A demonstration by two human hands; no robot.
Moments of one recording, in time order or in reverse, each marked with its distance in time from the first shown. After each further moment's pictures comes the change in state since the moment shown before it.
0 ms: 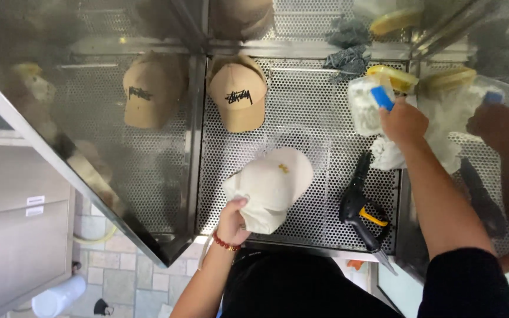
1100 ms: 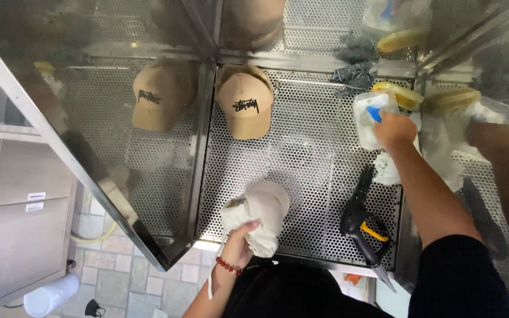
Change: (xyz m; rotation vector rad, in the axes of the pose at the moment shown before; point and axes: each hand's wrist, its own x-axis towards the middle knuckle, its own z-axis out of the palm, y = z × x) left_hand -0.023 -0.033 -0.029 0.248 0.392 -0.038; right_hand 0.043 -0.009 0.035 -0.231 -0.042 -0.157
